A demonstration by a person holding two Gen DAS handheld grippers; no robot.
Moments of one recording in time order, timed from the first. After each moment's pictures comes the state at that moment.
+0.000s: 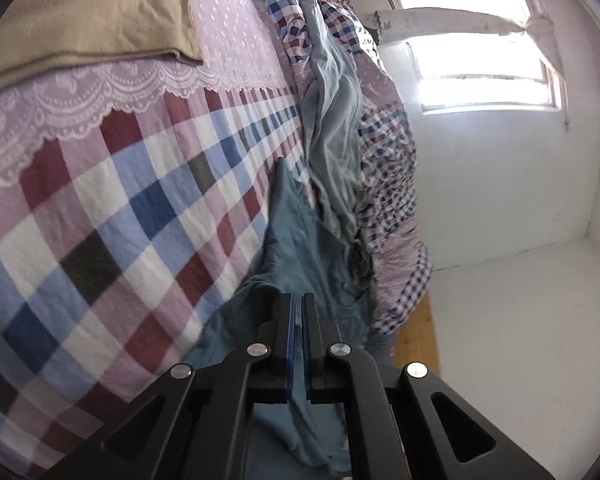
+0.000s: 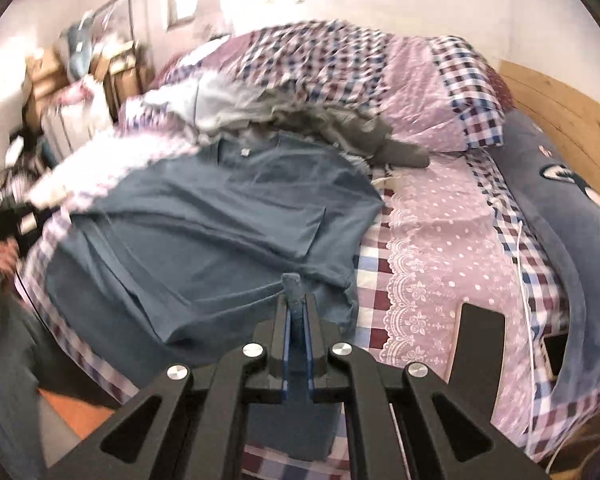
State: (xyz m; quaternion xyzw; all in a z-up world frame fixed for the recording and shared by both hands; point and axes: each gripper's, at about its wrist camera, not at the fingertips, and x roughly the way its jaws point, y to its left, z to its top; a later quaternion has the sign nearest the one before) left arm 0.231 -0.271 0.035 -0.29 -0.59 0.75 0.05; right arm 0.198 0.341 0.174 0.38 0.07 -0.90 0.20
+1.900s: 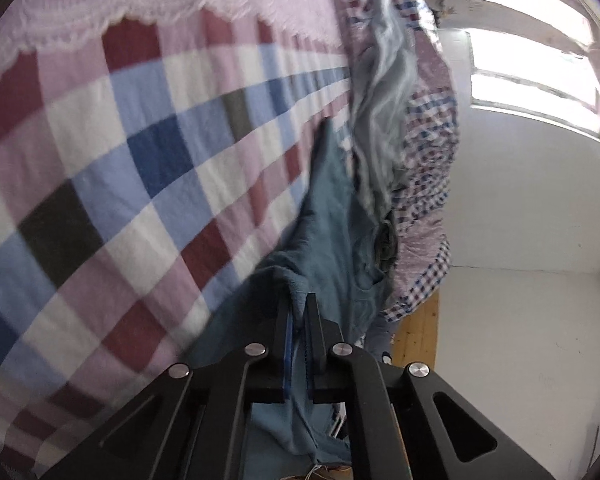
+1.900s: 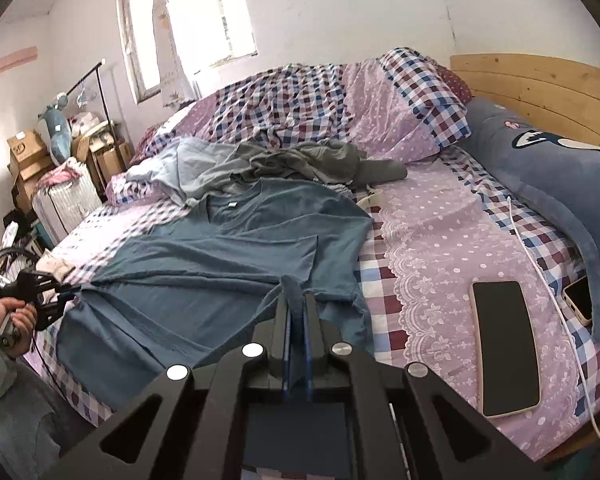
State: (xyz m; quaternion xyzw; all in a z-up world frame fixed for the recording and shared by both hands) left arm 0.208 -0.262 0.007 -0.36 -0.64 0.68 0.05; right arm 0.219 0.352 0.155 0.31 -0.04 -0.94 0.17
